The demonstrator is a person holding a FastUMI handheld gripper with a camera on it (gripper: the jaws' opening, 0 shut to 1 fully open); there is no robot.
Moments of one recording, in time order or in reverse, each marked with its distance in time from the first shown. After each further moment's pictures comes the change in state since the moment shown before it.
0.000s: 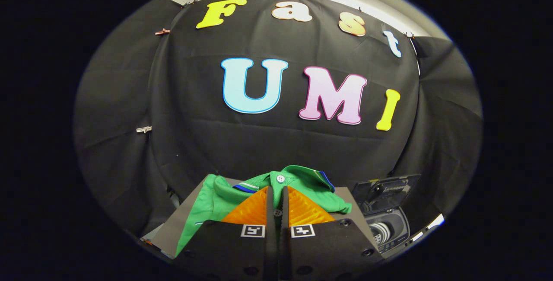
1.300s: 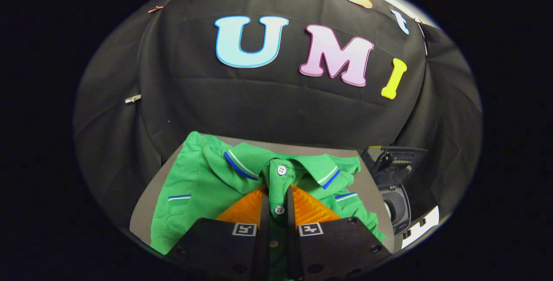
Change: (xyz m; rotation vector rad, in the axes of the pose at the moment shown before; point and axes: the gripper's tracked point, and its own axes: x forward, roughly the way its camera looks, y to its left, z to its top) arm 0.034 0.003 -0.083 0.002 0.250 0.001
